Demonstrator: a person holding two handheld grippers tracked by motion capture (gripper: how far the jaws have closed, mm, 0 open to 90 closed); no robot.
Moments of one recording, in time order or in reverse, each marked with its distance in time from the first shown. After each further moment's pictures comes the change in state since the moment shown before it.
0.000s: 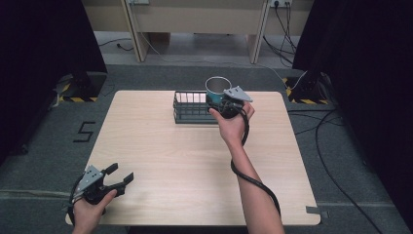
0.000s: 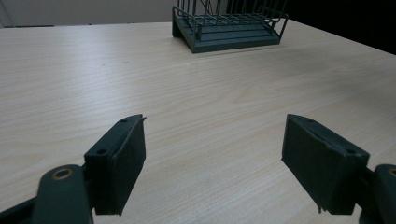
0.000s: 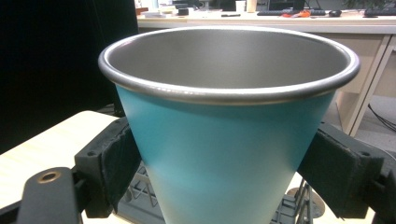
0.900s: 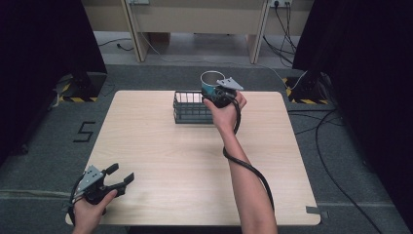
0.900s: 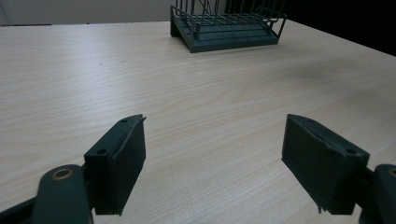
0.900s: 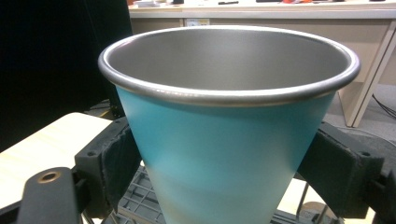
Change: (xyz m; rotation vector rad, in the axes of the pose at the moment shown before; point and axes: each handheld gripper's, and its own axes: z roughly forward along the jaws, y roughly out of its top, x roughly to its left) left arm -0.001 0.000 0.000 0.003 -0.005 -0.002; right arm -0.001 0.007 0.048 0.042 -0.009 0.023
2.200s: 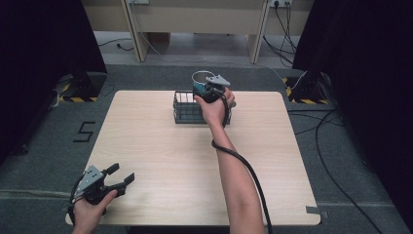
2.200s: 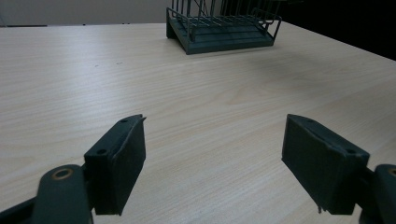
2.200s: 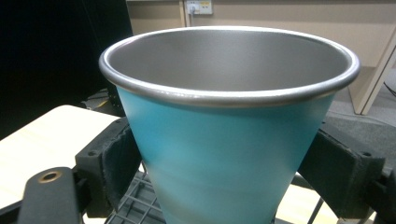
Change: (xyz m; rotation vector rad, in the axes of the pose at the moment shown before) left arm -0.001 0.001 0.000 -0.007 -0.016 -0.003; right arm 0.012 -0.008 0.053 0.065 -0.010 0.015
